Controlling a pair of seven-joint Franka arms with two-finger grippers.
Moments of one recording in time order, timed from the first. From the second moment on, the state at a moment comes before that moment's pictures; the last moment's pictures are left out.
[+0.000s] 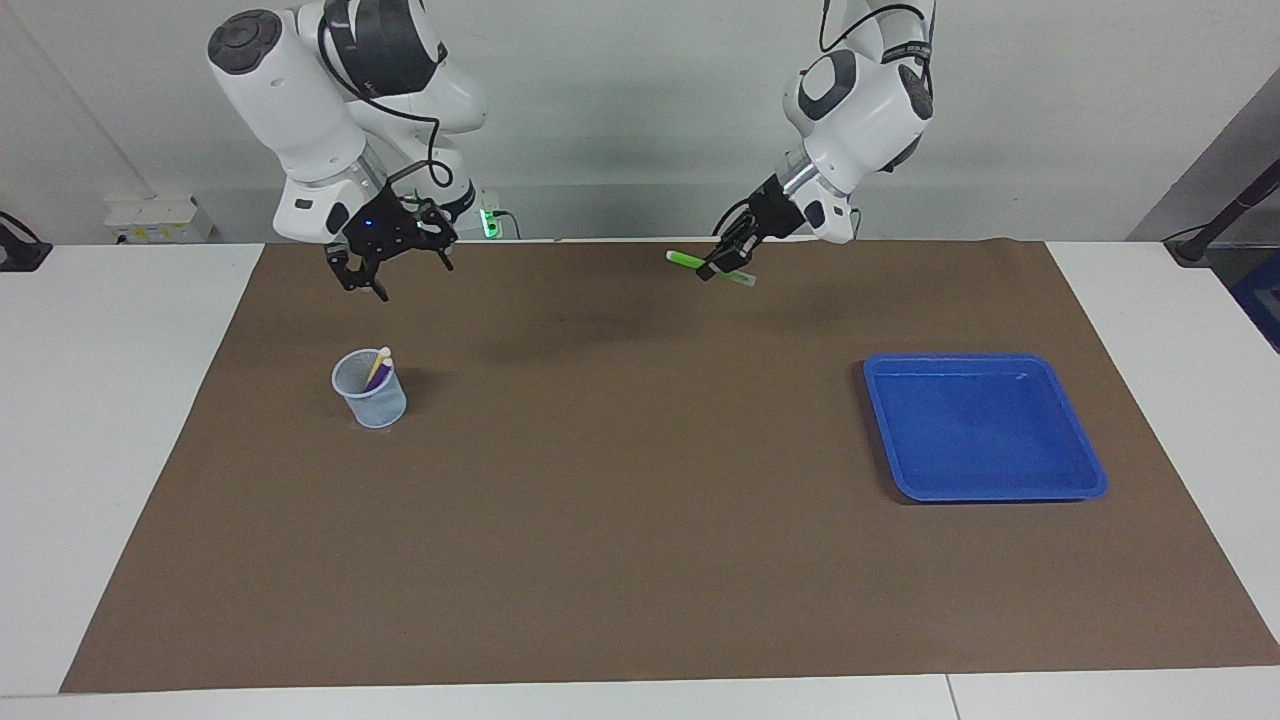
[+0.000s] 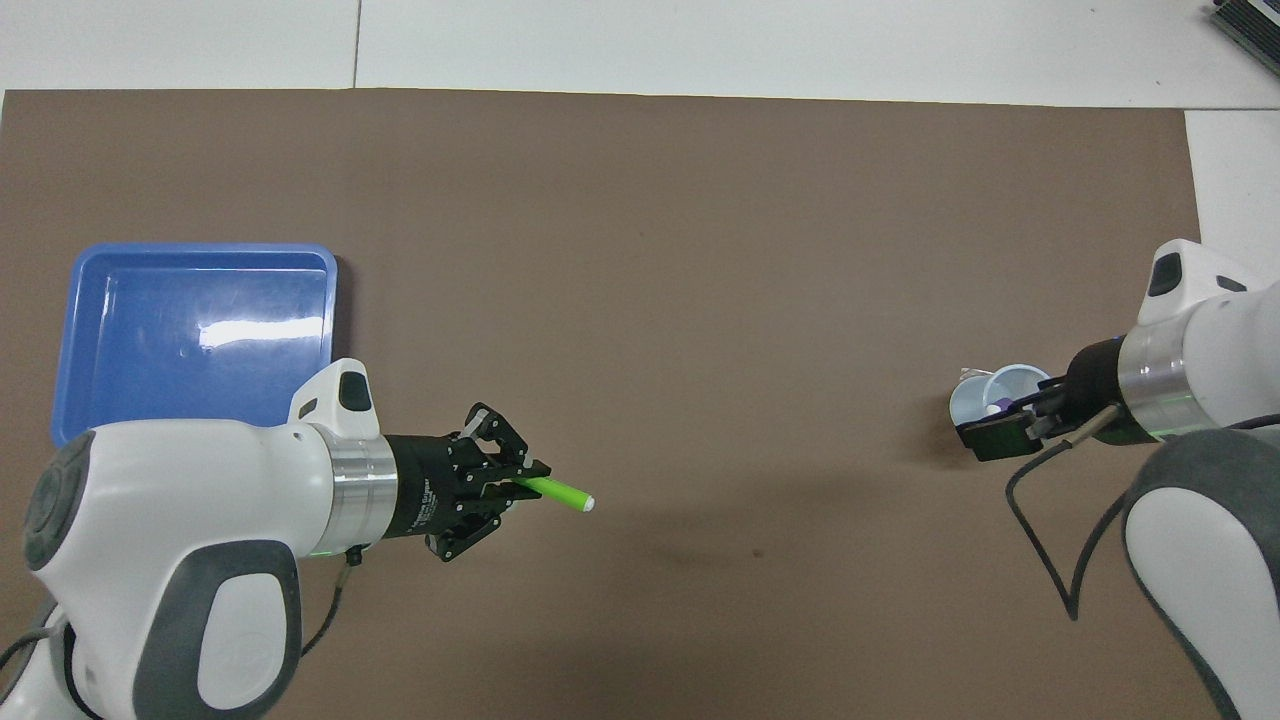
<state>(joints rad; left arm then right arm) -0.36 -0.29 -0.10 -2.29 -0.71 2.13 -1.10 -0.02 -0.18 0.09 -1.98 0.13 1.76 -0.38</state>
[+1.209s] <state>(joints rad) 0.06 -0.16 -0.08 -2.19 -0.04 1.91 -0.04 -0.15 -0.05 0.10 -2.20 0.07 2.02 -0.15</state>
